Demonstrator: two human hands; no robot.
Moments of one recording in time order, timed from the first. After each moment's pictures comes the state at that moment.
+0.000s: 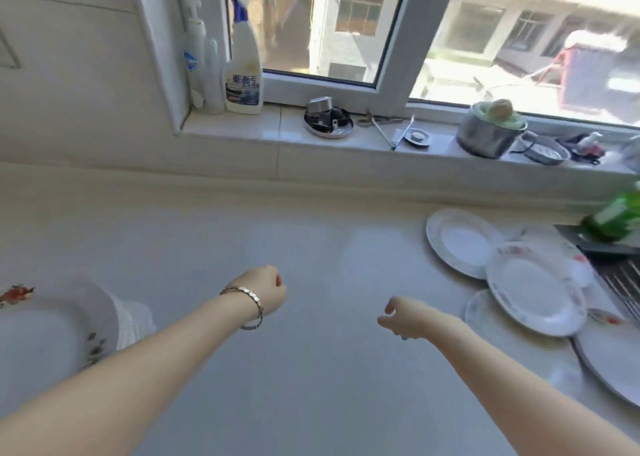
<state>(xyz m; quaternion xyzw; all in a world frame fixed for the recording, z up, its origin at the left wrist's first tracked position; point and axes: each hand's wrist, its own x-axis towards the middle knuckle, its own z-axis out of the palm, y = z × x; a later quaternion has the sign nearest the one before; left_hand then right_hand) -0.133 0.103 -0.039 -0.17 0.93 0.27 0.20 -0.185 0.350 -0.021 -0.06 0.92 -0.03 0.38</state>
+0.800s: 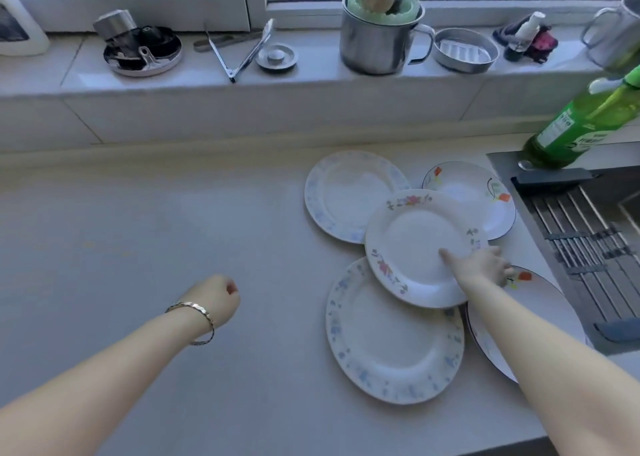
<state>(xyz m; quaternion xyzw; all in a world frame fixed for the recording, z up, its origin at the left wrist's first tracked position) -0.239 0.352 -0.099 -0.23 0.90 0.22 0.29 -0.363 0.718 -0.106 0.38 0.89 -0.21 0.10</state>
